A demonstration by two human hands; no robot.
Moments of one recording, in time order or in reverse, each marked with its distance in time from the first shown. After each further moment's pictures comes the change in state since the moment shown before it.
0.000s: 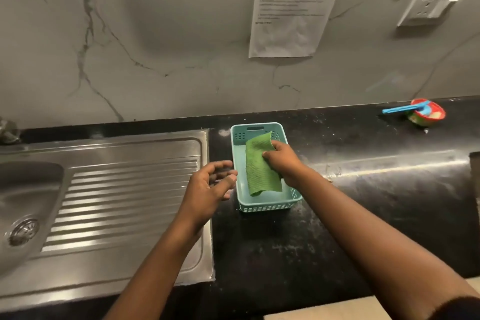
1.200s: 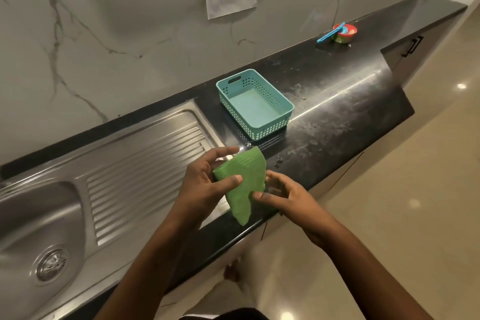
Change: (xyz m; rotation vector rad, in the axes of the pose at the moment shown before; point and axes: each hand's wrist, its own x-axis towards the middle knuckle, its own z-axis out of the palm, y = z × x) left_hand -0.128 -0.013 -0.157 0.051 -0.577 0.139; right_hand -0.318 0.096 0.181 0.235 0.154 0.001
